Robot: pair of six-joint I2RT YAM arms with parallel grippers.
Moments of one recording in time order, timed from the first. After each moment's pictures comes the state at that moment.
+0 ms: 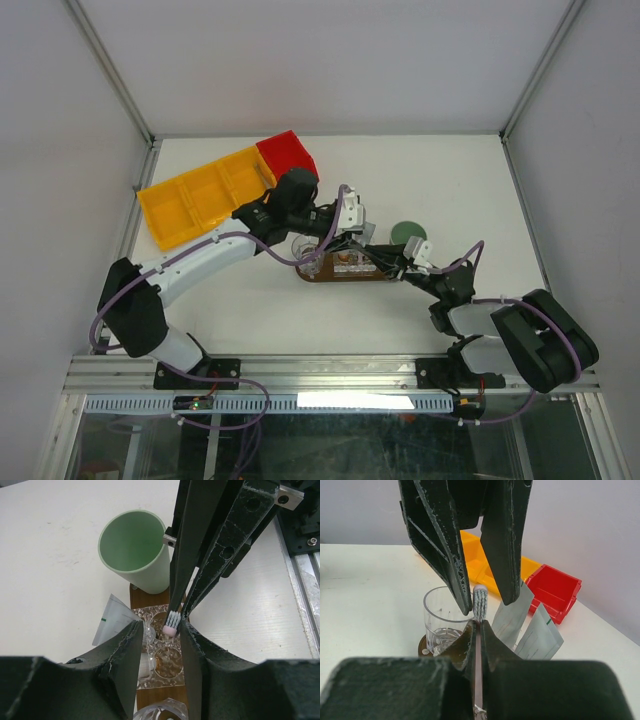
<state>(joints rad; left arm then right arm) -0.79 1.52 1.24 -0.23 0.69 0.58 0.48 1.28 0.12 1.51 -0.62 -0.02</state>
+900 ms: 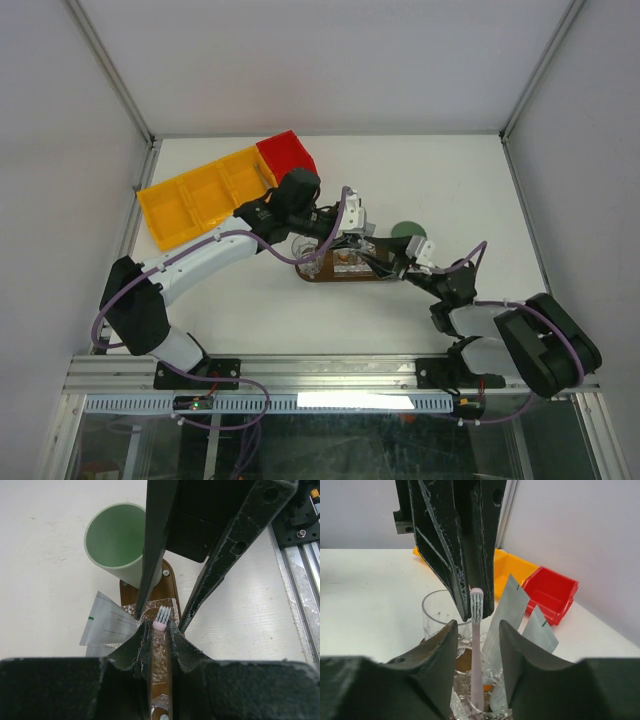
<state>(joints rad) -0.79 1.54 1.26 -0.30 0.72 0.61 0.48 1.28 0.12 1.51 -0.61 -0.01</state>
